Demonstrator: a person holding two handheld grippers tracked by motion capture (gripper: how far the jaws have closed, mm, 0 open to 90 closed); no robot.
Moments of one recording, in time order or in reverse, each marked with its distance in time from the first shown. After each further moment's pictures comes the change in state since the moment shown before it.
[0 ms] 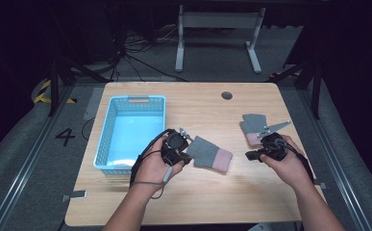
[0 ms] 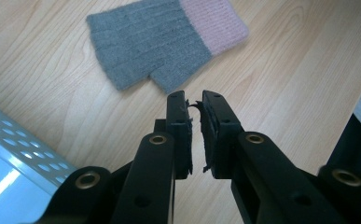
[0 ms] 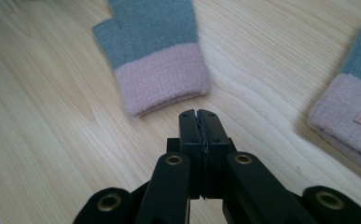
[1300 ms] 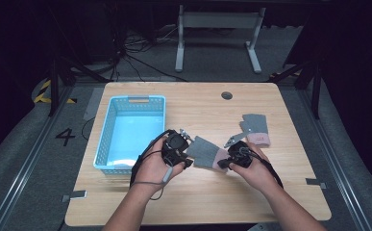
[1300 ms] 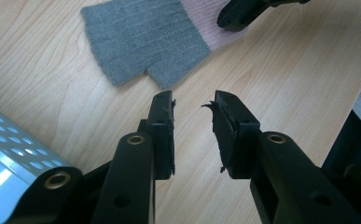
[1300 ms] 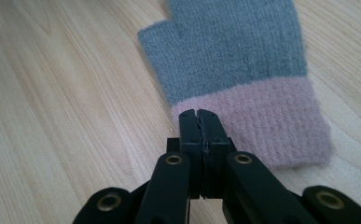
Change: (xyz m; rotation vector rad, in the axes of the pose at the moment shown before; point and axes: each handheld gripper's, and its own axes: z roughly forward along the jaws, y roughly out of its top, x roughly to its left) left arm 0.001 -0.001 0.004 0.020 -0.008 -0.006; right arm 0.042 0.022 0.078 0.046 0.071 -0.087
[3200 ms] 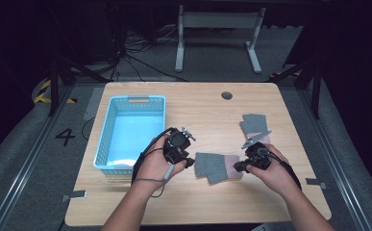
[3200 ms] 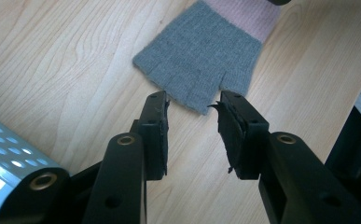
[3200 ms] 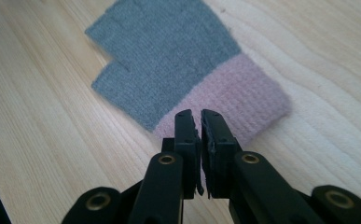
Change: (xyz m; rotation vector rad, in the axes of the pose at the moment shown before) left arm 0.002 0.006 0.002 0.002 -0.011 0.011; right arm -0.011 -0.028 -0.041 0.032 -0.015 0.059
